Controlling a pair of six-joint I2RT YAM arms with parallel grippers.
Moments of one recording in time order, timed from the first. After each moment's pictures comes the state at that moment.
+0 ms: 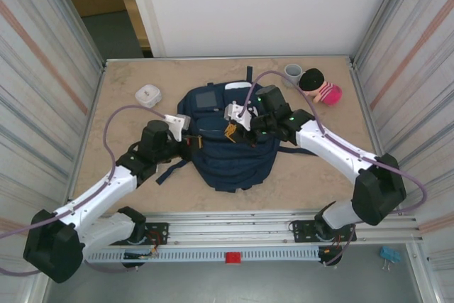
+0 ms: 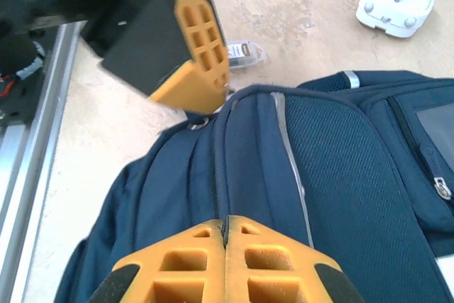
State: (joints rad) left arm -0.49 1.01 0.59 -0.13 0.29 -0.39; right arm 0.62 1.43 1.12 -0.42 -0.66 -0.54
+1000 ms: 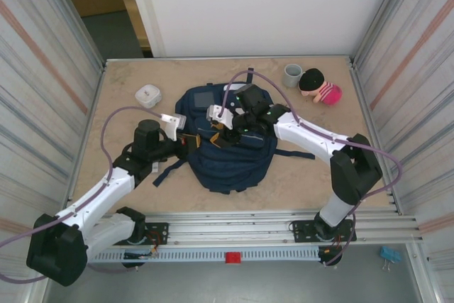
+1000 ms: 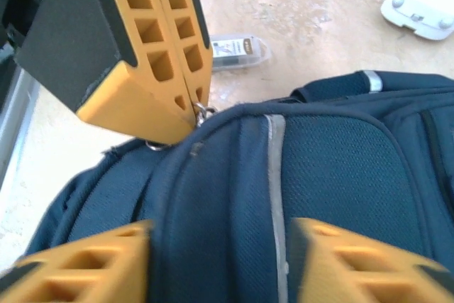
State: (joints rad) left arm -0.42 0.99 0.54 -0.04 0.49 -0.36; right arm 0.71 1.66 1.26 -0.38 -0.59 -0.56
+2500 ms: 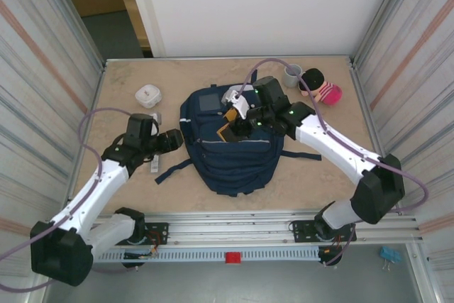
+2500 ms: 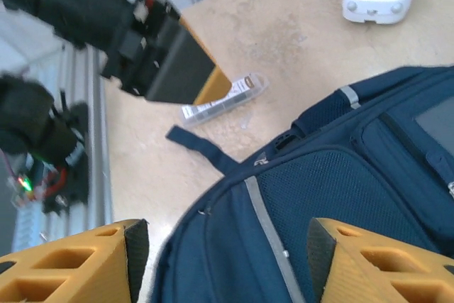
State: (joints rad) left arm -0.30 1.04 0.73 -0.56 0.08 -0.52; right arm 0.66 1.43 1.23 -0.44 -0.62 -0.09
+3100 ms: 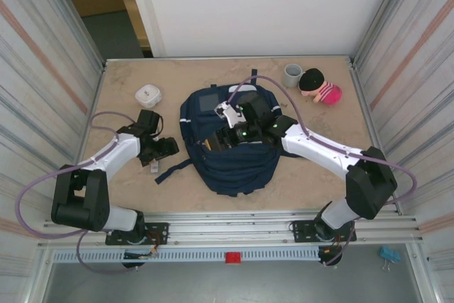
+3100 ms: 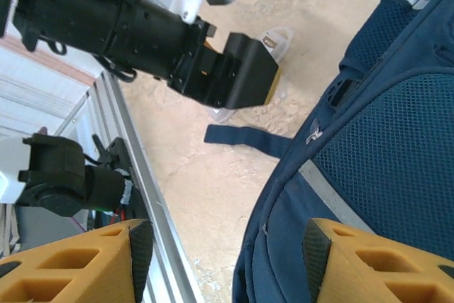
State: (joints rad) left arm -0.17 1.39 0.78 -0.67 0.06 -0.53; right arm 0.78 1.53 1.13 -0.27 -0.55 0.34
